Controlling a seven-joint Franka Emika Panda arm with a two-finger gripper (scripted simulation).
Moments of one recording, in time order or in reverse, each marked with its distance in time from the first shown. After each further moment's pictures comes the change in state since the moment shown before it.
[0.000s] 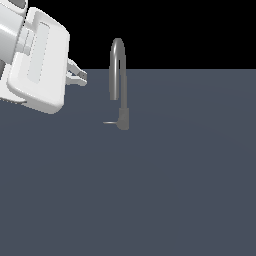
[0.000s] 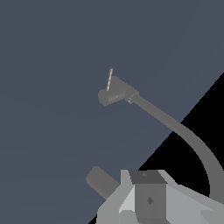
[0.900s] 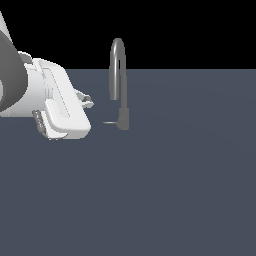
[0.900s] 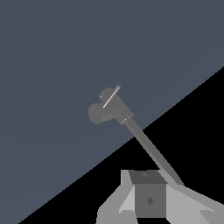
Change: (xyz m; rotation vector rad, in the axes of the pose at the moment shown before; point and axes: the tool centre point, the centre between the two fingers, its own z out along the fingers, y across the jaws) arm 0.048 -0.019 0.041 -0.273 -0.016 -0.267
